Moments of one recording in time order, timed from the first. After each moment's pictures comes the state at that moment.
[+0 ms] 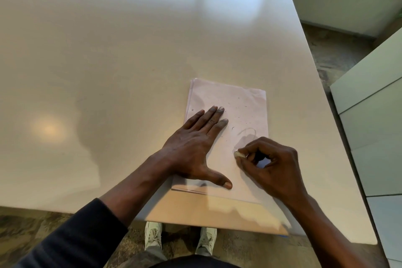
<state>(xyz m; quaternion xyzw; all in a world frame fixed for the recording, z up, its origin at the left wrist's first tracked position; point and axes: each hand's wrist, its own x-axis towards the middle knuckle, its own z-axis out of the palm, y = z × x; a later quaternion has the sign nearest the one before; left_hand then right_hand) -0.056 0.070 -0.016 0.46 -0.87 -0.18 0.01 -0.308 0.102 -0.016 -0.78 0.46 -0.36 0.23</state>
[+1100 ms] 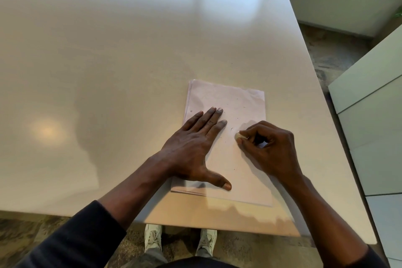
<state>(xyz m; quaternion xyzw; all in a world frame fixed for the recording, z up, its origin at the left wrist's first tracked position) -0.056 0.070 -0.014 0.46 -0.87 -0.19 0.01 -0.306 0.064 -0.019 -0.76 0.49 -0.38 0.20</state>
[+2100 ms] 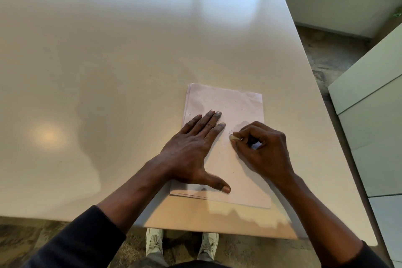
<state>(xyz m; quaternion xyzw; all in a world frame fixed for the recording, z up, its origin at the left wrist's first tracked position) -0.057 0.070 -0.012 0.46 -0.87 -0.18 0.00 -0.297 0.060 -0.022 -0.78 0.47 -0.37 0.19</state>
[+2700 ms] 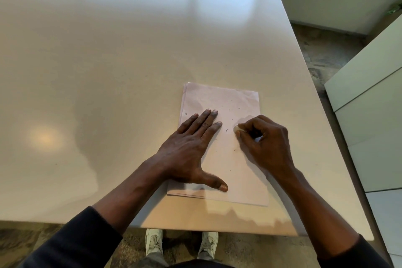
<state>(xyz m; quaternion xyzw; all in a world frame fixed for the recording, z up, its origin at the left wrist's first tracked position) -0.056 0.069 -0.013 0.46 -0.87 -0.18 0.00 -0.302 0.053 -0.017 -0.75 0.53 -0.36 0.16</state>
